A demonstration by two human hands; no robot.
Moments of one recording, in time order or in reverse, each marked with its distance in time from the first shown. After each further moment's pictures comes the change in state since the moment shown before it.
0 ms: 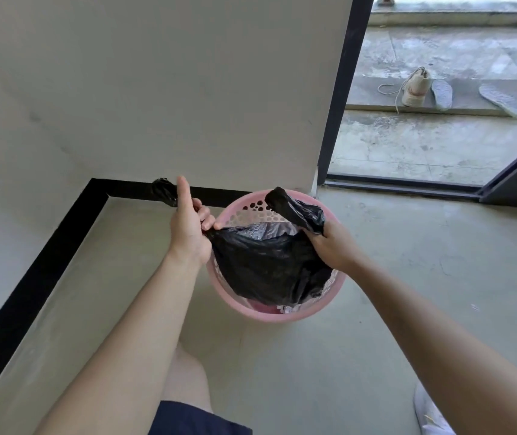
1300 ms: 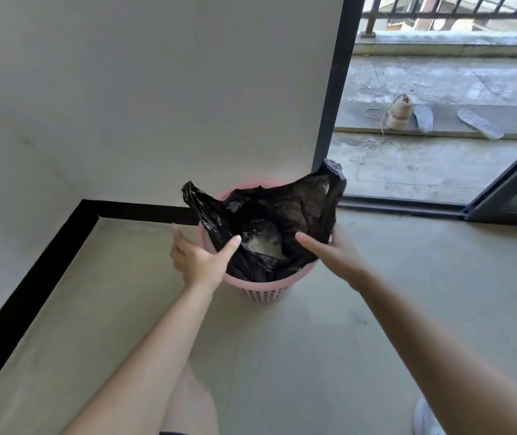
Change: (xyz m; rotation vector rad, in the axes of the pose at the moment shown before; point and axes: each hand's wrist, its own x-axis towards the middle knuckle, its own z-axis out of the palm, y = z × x) left_hand 0.003 -0.046 -0.012 0.901 0.181 0.272; right_hand 0.001 -0.001 -0.027 0.441 0.045 0.032
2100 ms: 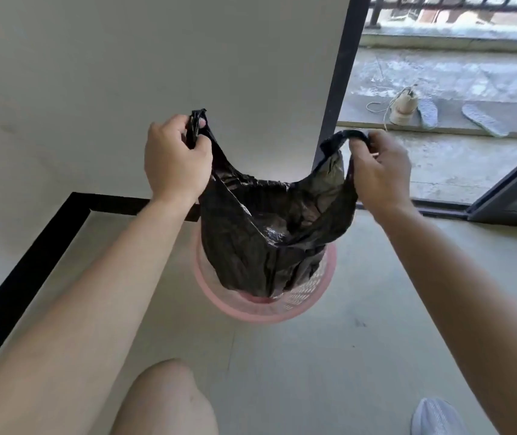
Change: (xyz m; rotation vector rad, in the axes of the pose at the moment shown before) left_hand 0.037 0.150 -0.033 0.137 0.215 0.611; right_hand 0.038 -0.103 -0.045 -0.138 0.638 -0.349
